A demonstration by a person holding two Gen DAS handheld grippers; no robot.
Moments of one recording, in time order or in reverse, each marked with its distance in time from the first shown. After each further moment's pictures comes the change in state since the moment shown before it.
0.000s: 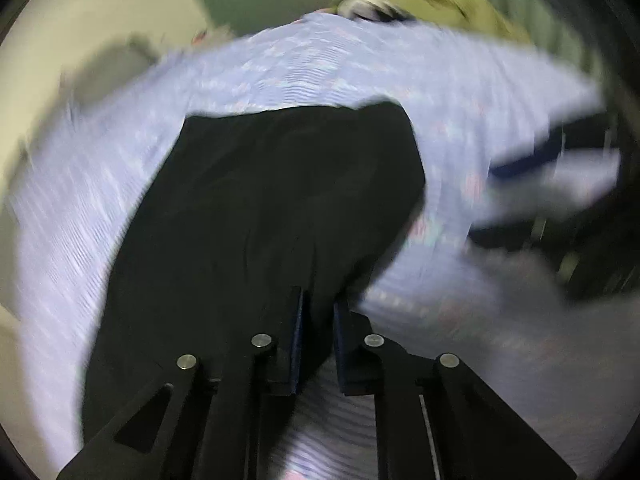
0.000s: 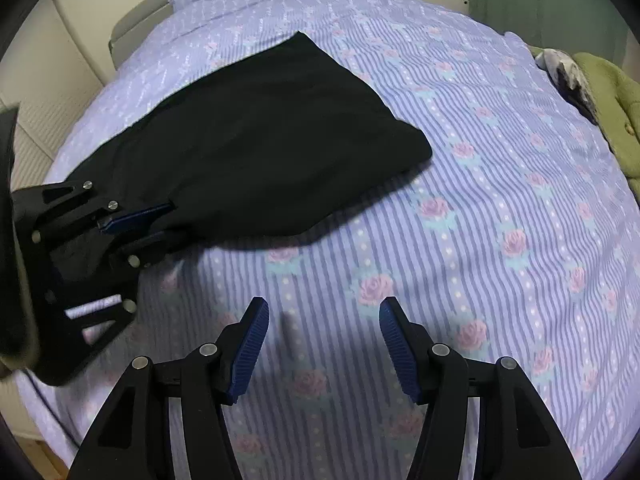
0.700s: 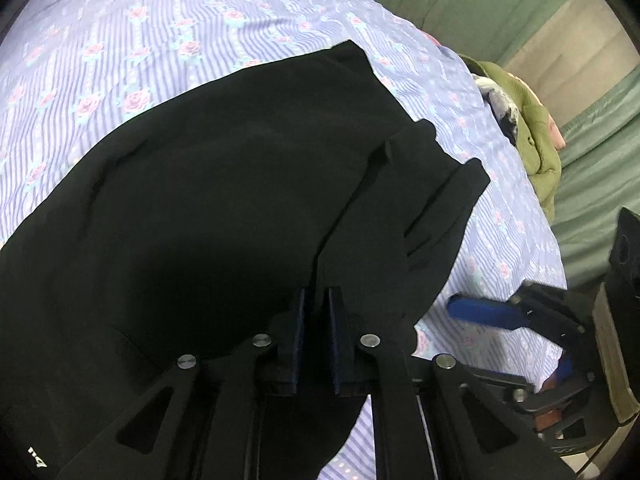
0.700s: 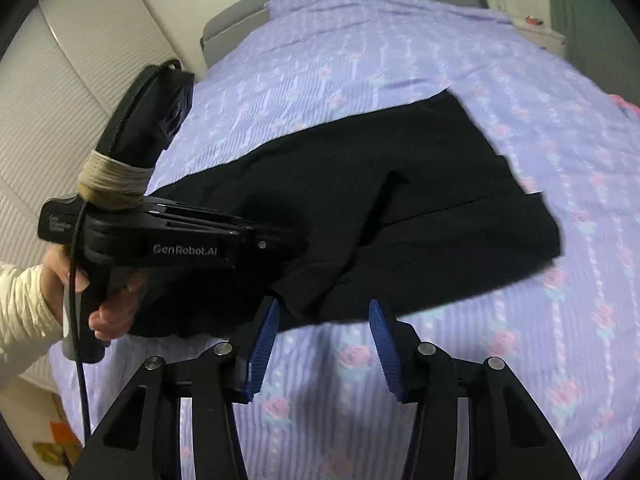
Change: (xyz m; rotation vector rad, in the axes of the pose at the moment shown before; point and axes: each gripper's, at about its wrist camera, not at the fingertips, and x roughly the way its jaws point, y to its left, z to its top) left arm 0.059 0.144 -0.011 -0.599 0.088 -0.324; right arm 0.047 0.075 0.083 -0.166 -0.017 0.315
